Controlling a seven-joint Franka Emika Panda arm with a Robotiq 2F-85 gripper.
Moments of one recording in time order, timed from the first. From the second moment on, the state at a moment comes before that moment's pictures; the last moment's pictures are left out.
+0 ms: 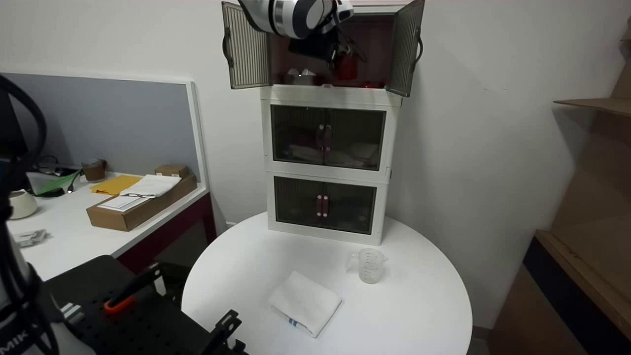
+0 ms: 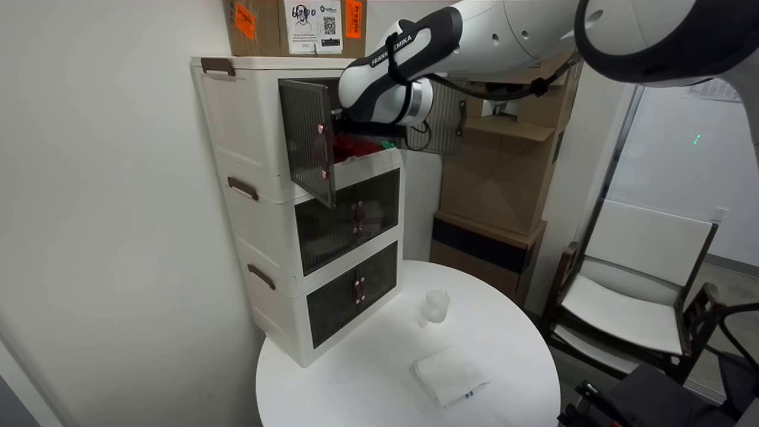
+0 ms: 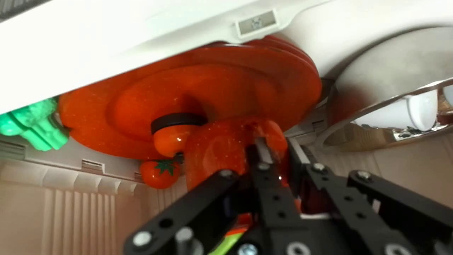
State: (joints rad) arm 0.02 0.49 0.09 -1.54 0.13 2.90 -0.01
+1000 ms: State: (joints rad) arm 0.28 0.23 -0.34 -1.99 -0.17 3.02 0.46
